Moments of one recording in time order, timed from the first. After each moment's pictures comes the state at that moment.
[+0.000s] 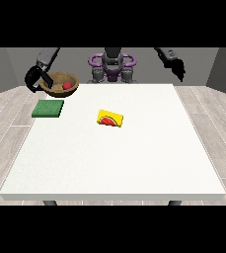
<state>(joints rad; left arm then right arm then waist) -0.31 0.26 0.19 -1.17 0.05 -0.07 -0.30 -0.55 -0.48 -0.21 -0.69 0.08 -0.17 0.12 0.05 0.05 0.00</state>
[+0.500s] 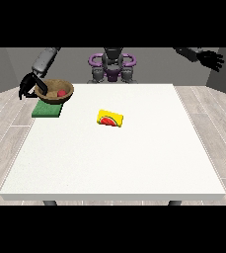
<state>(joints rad) -0.35 0.57 0.46 -1.05 0.26 -0.32 -0.36 -0.51 -0.55 -0.31 -0.68 0.02 -0.15 -0.04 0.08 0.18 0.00</state>
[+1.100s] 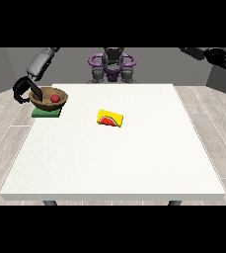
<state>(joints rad) -0.37 0.66 0.51 -1.03 0.32 -0.39 -0.38 -0.57 -0.63 -0.40 -0.55 -0.01 -0.18 -0.06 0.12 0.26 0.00</state>
